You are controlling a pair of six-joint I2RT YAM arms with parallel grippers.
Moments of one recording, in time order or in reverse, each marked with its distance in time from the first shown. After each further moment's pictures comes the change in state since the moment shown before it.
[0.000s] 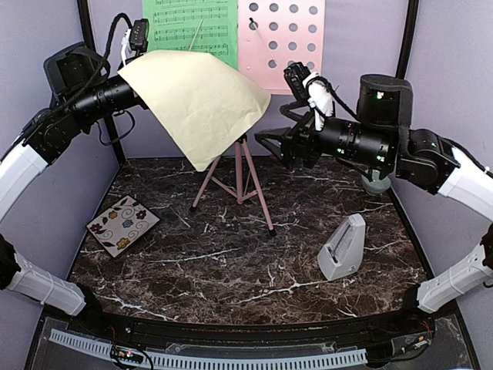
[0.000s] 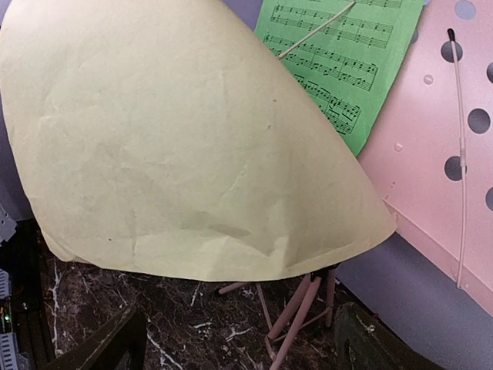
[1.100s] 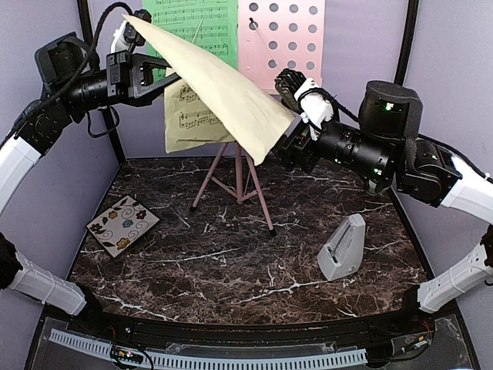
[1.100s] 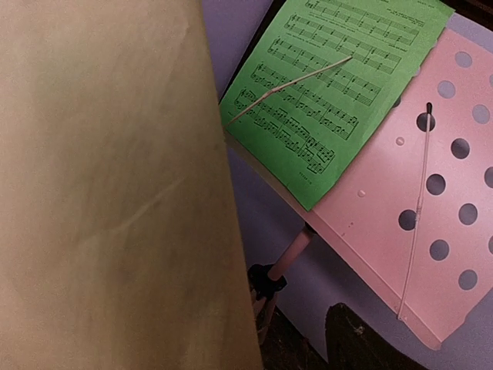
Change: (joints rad) left arm 0.043 0.015 0.106 -0.077 0.359 -0.026; right arm 0.120 -0.018 -0.051 0.120 0.219 -0.300
